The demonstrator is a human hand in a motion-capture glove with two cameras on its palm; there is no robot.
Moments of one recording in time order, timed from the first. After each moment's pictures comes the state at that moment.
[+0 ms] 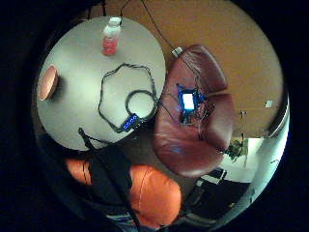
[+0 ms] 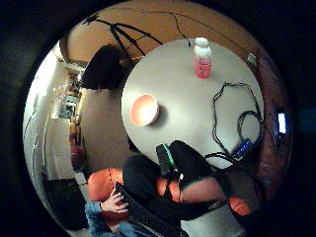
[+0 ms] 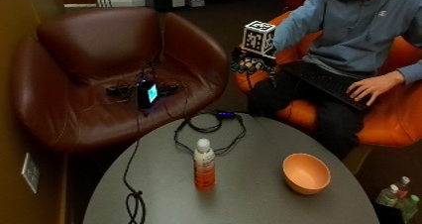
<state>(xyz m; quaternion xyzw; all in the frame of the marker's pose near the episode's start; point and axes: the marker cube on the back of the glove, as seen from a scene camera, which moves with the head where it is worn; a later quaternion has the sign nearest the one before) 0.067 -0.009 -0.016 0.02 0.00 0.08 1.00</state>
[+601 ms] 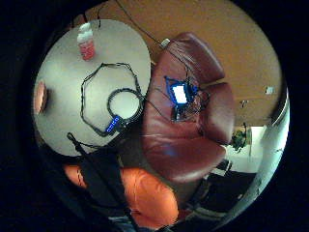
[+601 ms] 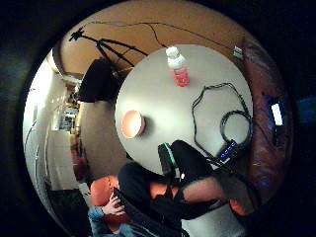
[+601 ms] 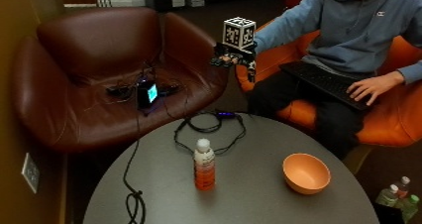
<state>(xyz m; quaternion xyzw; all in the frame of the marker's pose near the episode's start) 0.146 0.002 -0.008 0.03 -0.01 0.12 0.99</state>
